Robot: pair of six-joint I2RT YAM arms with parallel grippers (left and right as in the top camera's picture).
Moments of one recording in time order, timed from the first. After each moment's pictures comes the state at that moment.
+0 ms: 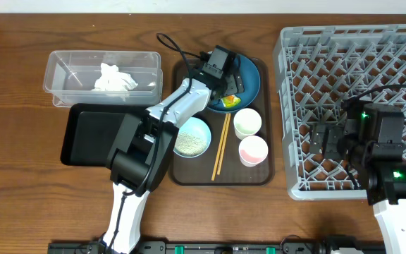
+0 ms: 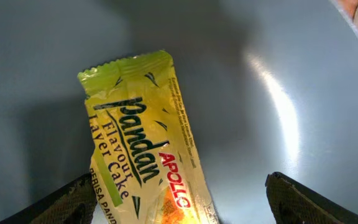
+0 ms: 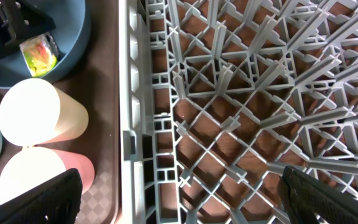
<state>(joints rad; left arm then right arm) -0.51 2.21 1.59 -0.37 0.02 -0.72 0.00 0.99 0.93 -0.84 -0.05 0.12</state>
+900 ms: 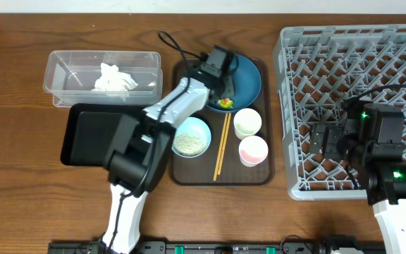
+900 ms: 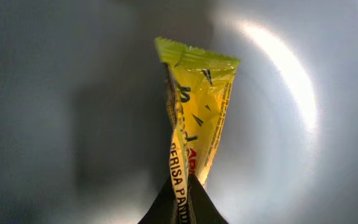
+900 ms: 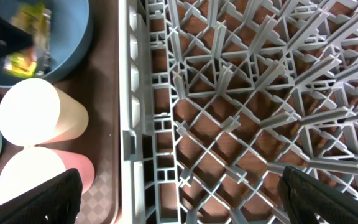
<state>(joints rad) -0.48 2.16 1.59 -0.46 0.03 -0.62 0.00 0.99 0.93 -0.85 -0.05 0.12</state>
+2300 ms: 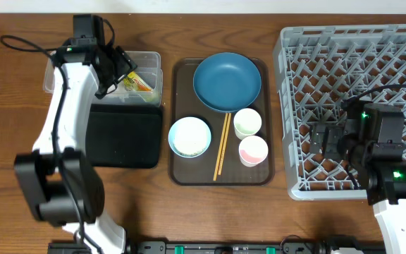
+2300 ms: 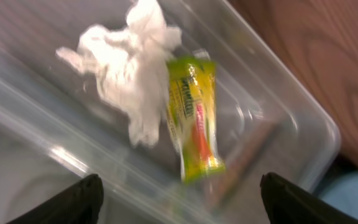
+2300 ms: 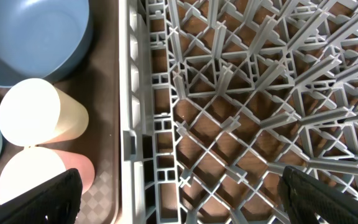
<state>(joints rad) 0.05 1.82 1.59 -0.89 0.04 -0.65 0.00 0.99 0.93 -0.84 -0.05 0.12</state>
